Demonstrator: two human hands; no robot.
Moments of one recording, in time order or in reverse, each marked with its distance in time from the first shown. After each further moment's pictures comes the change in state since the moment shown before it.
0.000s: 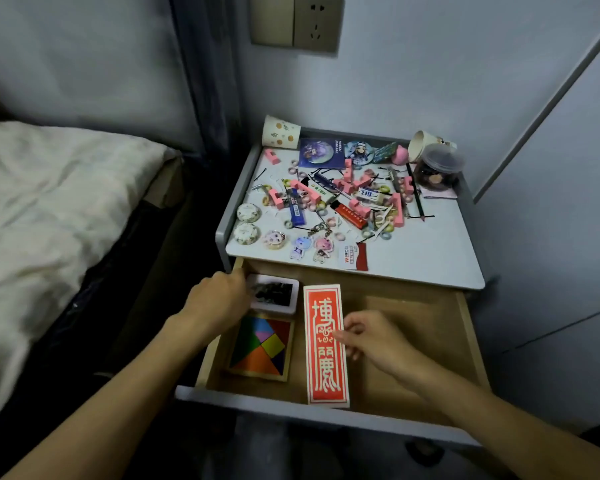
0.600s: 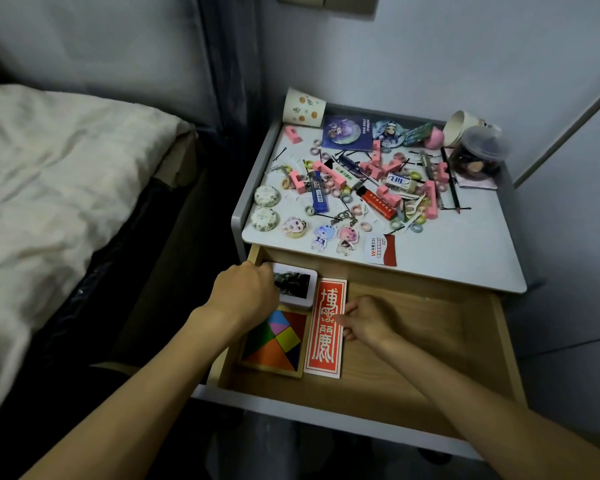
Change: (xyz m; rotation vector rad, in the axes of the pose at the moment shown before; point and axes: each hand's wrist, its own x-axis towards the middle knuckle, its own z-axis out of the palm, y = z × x) left_hand 0.013 0.002 0.017 0.076 0.063 0.136; right_hand 0.094 0.026 0.039 -0.026 0.140 0.255
